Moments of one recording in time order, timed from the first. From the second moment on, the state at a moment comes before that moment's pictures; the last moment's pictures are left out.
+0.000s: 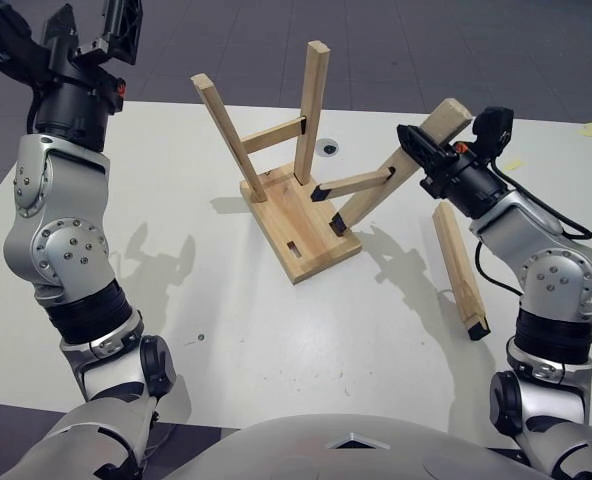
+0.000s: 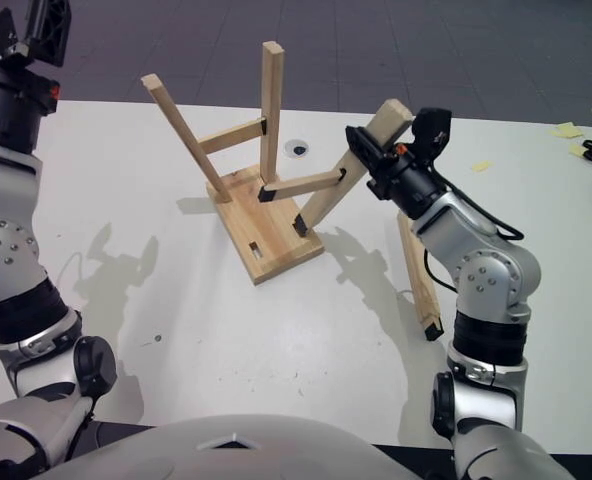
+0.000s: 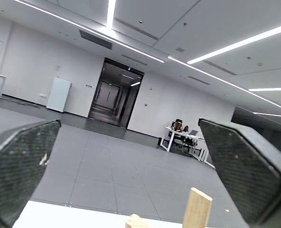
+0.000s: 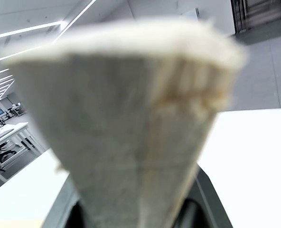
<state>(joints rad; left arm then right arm) -0.52 0.32 0.43 -0.32 -0.72 0.50 -0.03 -0.34 -0.41 -0.21 -0.29 0.99 0.81 0.15</state>
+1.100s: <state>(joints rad) -0.50 0.29 0.34 -0.29 -0.63 0.47 -0.03 -0.38 -0.47 -0.06 -0.41 0.69 0.83 0.04</state>
